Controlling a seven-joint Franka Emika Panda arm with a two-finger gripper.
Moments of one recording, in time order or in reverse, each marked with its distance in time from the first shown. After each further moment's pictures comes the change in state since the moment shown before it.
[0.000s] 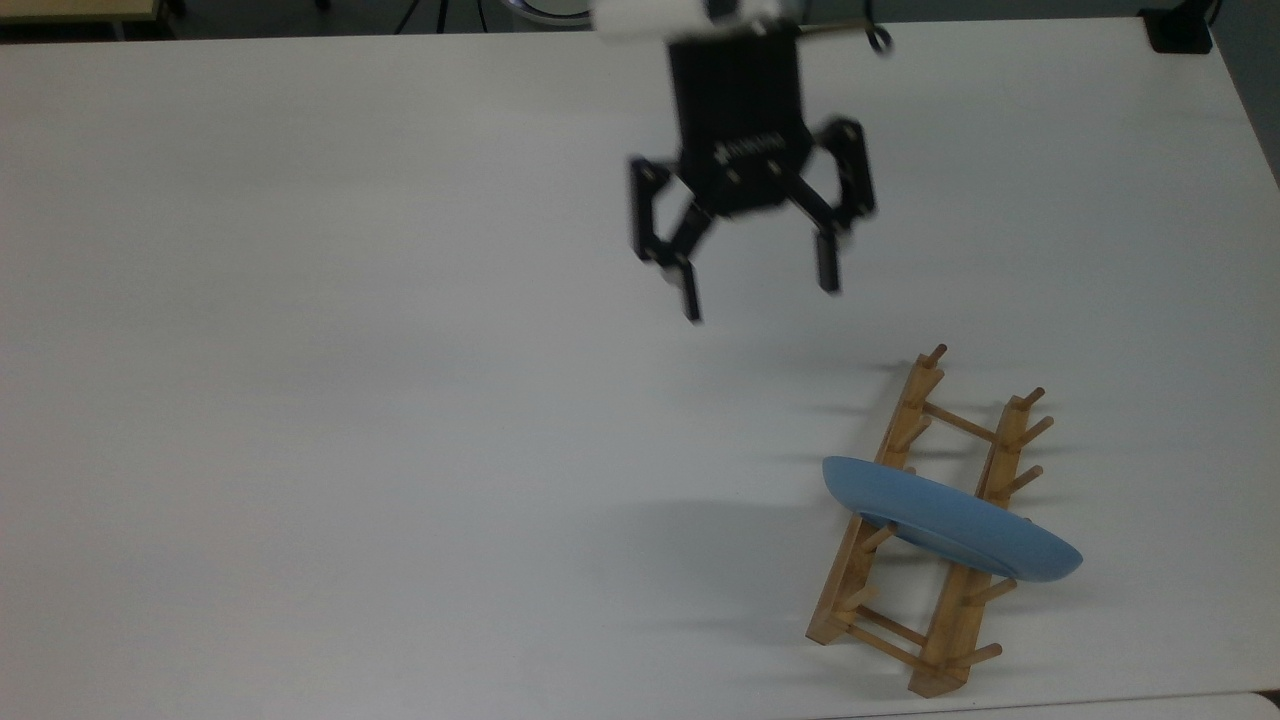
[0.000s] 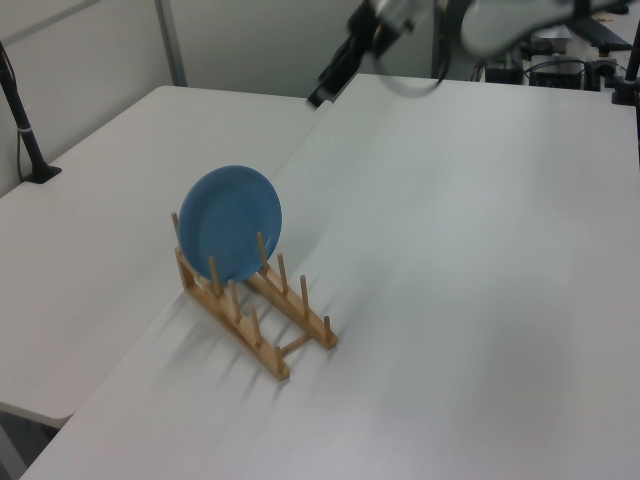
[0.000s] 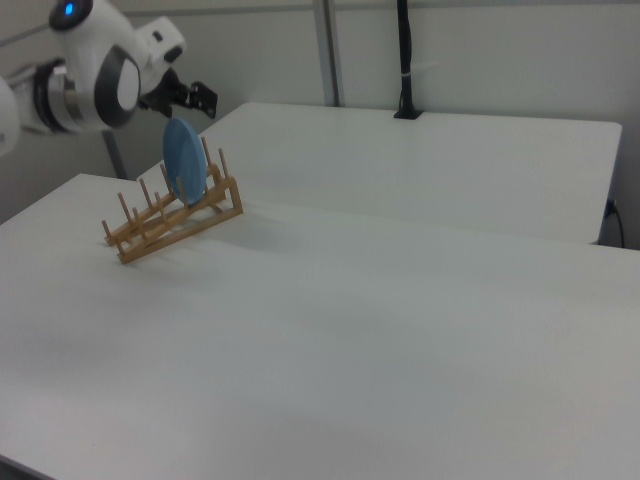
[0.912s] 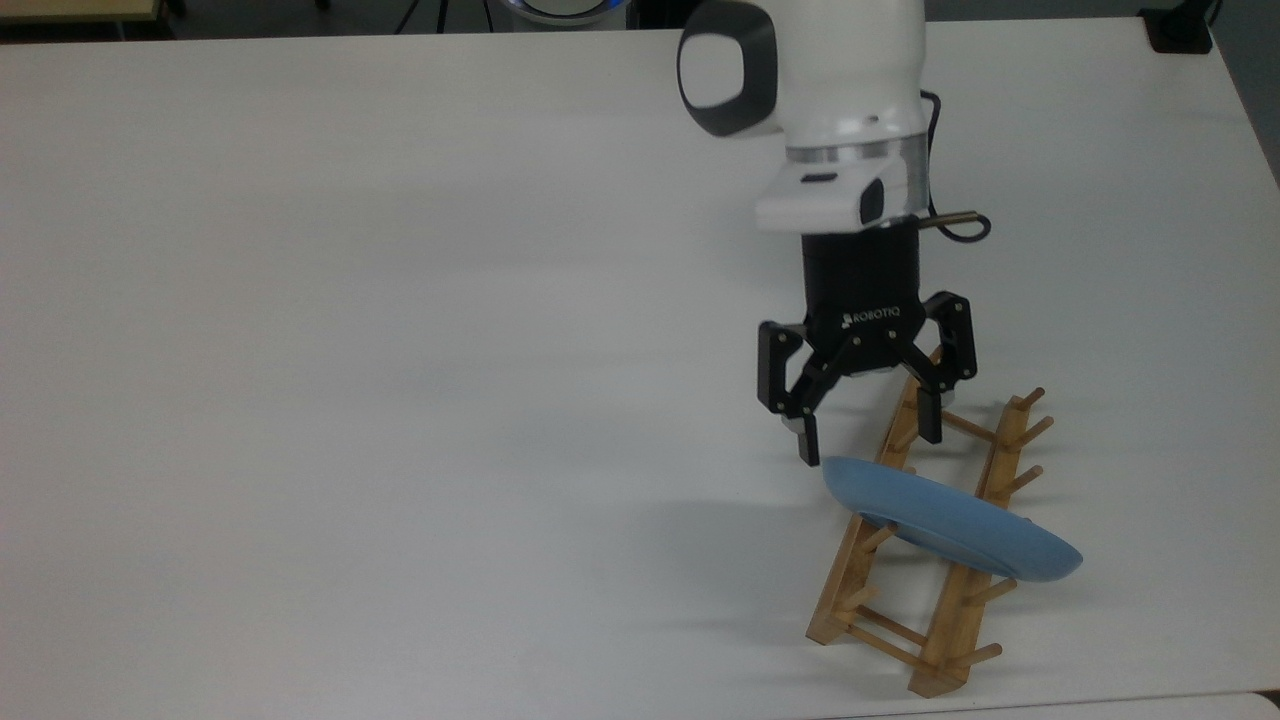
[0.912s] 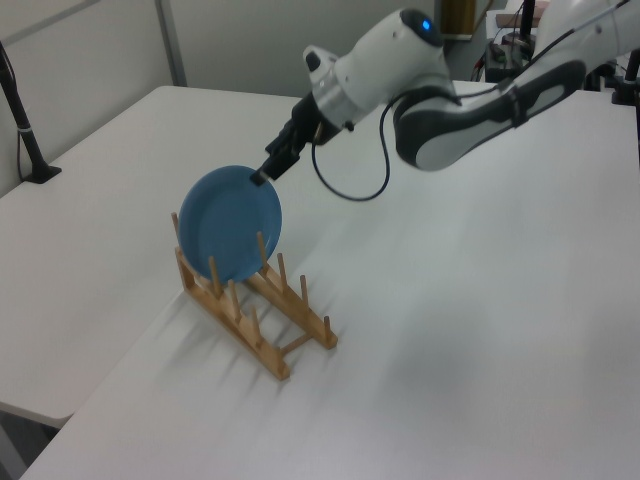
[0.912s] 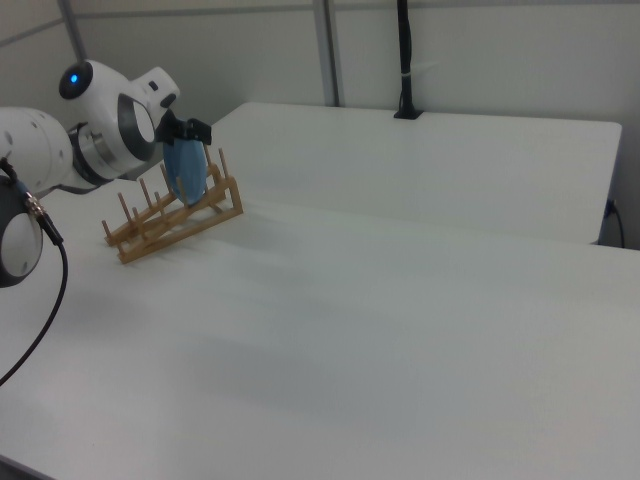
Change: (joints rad) arm 0.091 0.318 0.000 0.214 -0.382 0.151 0.351
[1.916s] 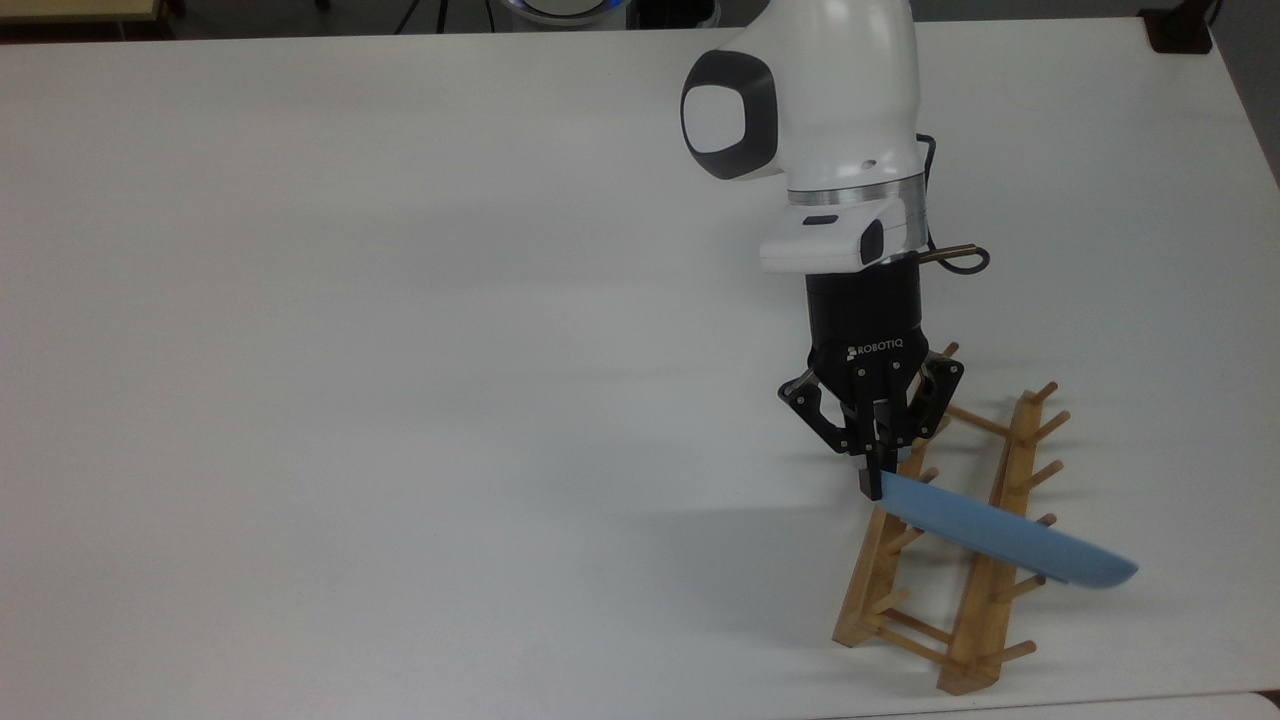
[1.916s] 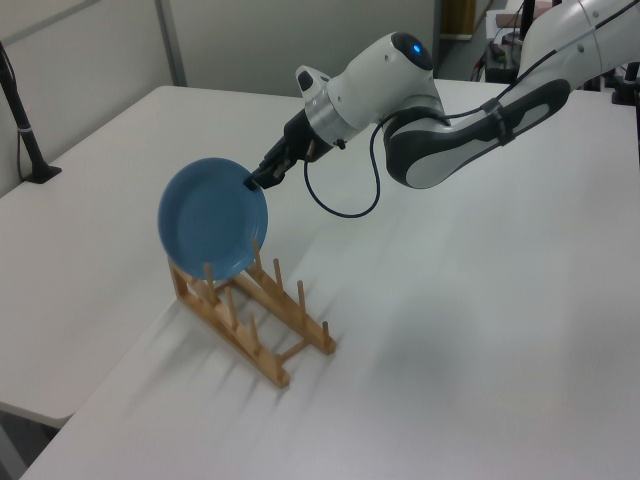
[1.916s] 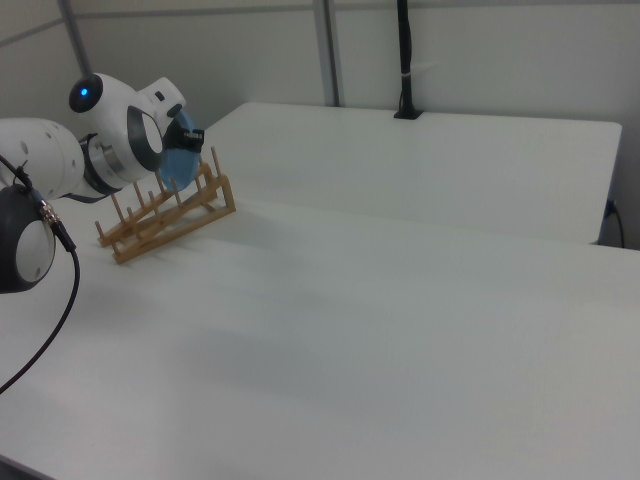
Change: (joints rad) arm 0.004 0.063 -0.004 0.044 -0.002 0.044 0.000
